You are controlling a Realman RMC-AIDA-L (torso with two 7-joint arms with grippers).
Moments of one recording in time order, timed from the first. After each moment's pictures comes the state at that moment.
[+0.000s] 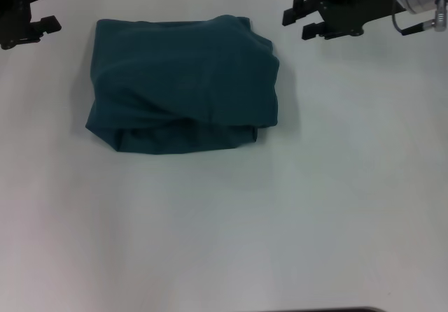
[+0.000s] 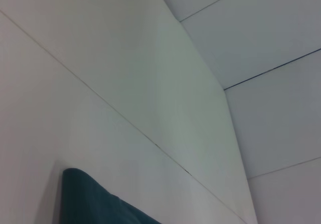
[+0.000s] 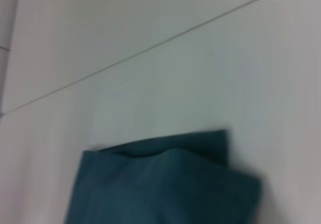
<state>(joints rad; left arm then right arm) -0.58 -2.02 -2.69 -0.78 -1.01 1.41 -2.53 0.95 1.88 -0.86 -0.33 -2.22 -1.15 2.71</state>
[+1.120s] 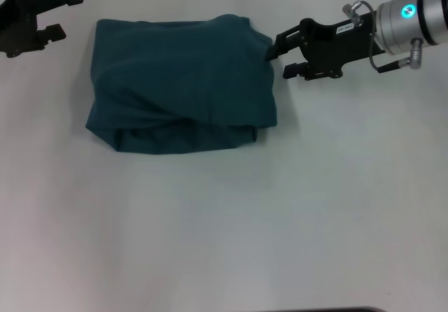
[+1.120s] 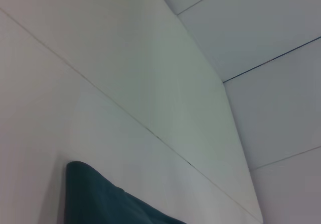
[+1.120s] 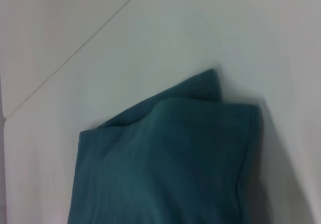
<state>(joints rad) -0.57 -2.03 -2.69 -0.75 -1.02 1.40 -2.46 0.89 1.95 -0.89 -0.33 -2.18 -1.15 2.85</state>
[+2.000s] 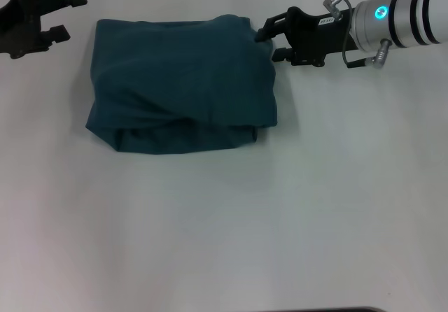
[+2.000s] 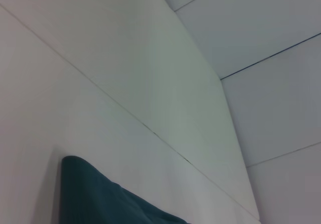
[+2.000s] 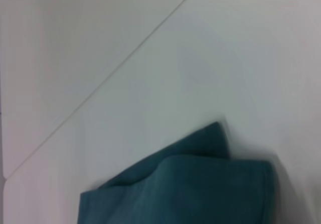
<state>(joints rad) -0.57 -2.03 -2.69 -0.74 -1.02 1.41 -2.46 0.89 2.03 -0.85 -0.32 -2.16 -0.93 2.84</state>
